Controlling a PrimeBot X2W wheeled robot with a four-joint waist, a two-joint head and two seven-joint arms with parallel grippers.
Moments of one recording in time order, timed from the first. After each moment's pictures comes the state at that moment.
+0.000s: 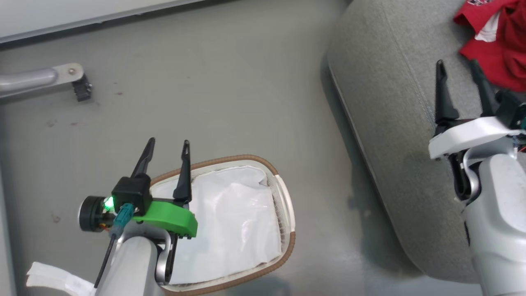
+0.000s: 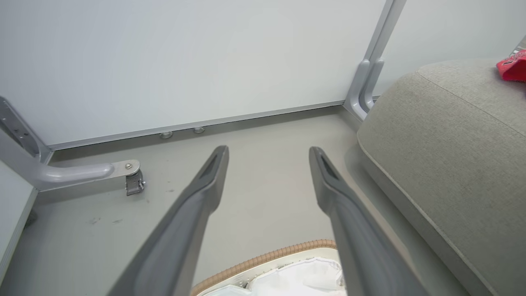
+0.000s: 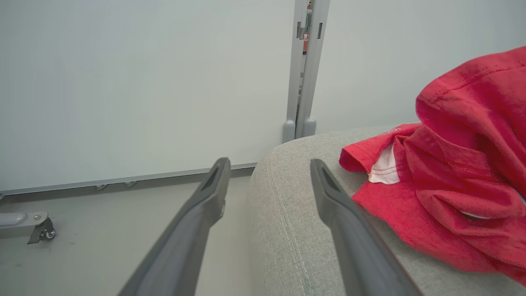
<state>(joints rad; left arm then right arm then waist) -0.30 0.05 -0.20 0.36 -0.16 -0.05 -0.26 -0.58 -0.15 -0.08 0.46 0.20 0.13 -0.26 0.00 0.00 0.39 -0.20</state>
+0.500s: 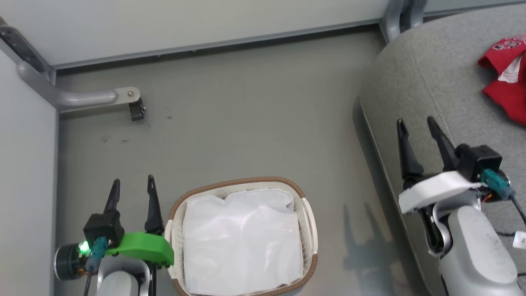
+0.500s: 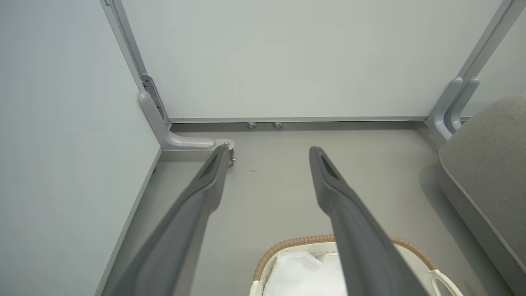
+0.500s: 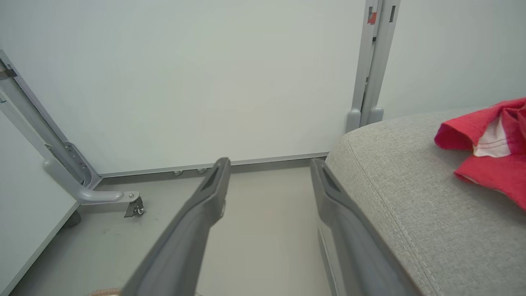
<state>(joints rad) -0.17 0.05 -0.07 0.36 -0.17 0.01 -0.26 -0.37 -0.08 0.00 0.38 0.23 0.13 -0.26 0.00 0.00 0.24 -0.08</state>
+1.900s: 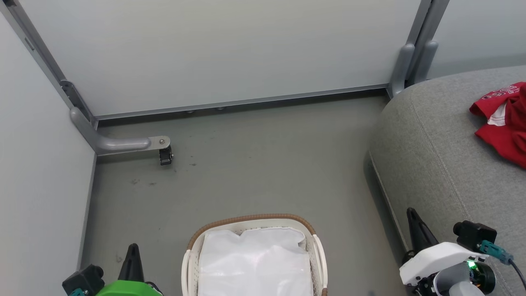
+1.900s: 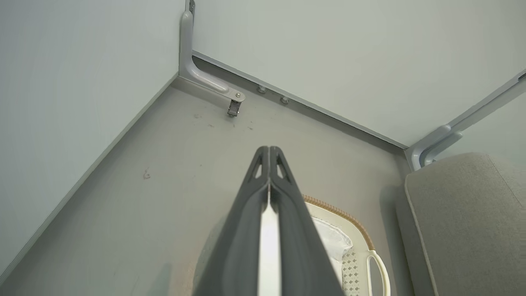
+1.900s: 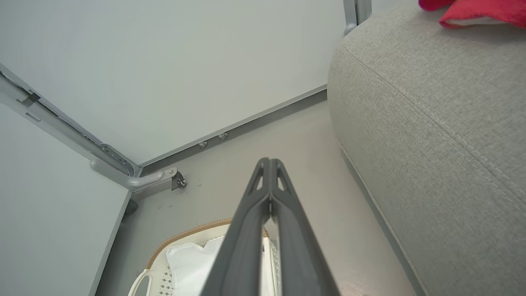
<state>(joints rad) -0.01 0.05 -0.03 0.45 -0.54 -0.06 -0.19 -0.11 -0.05 0.00 0.44 0.48 0.13 -0.19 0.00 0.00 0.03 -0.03</state>
